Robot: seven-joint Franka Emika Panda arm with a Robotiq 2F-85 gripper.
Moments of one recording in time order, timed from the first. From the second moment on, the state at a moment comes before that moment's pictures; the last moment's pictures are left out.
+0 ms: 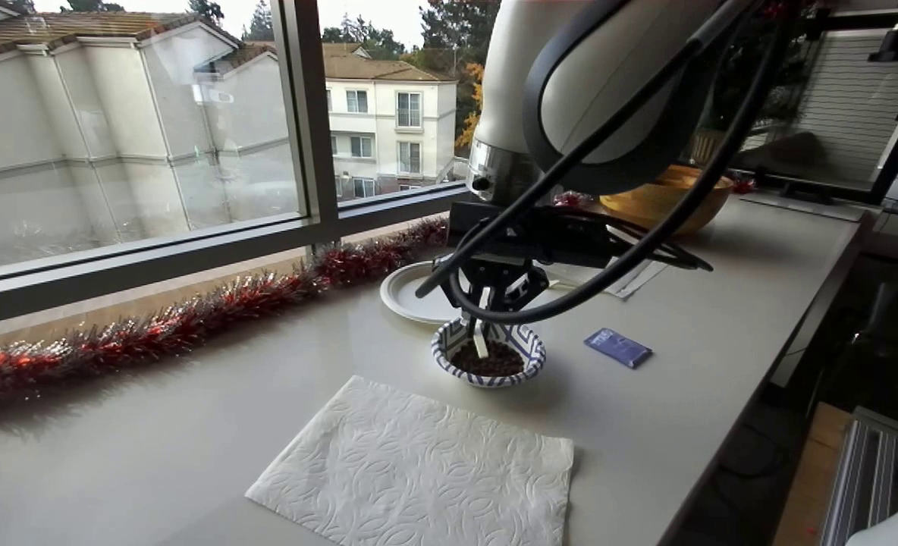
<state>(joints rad) 0.31 -0.07 -0.08 -2.71 0.00 2.78 0.97</state>
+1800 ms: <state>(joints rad) 0.08 0.10 -0.02 -2.45 0.55 2.20 0.40</state>
